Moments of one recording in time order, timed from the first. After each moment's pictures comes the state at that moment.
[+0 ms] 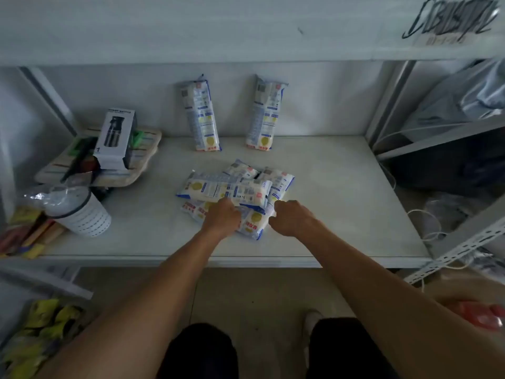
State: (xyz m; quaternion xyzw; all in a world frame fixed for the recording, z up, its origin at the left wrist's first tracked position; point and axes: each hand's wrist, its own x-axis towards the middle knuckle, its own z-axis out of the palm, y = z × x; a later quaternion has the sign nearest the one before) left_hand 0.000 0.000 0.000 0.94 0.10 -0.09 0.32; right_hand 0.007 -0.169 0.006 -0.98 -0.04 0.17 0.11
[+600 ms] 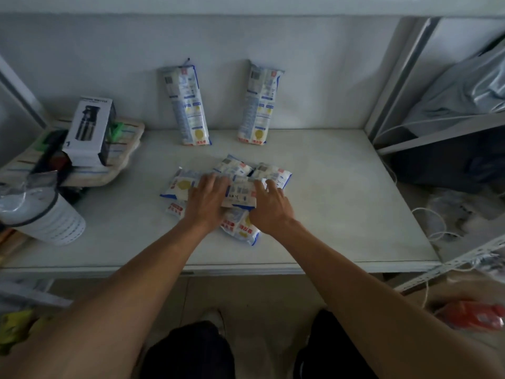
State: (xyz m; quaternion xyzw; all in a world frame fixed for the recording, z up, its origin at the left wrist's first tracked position) left_hand 0.061 0.037 -0.050 1.00 -0.08 0.01 0.04; right_hand 0.040 -0.134 -0.028 -0.98 -0.04 0.06 0.20
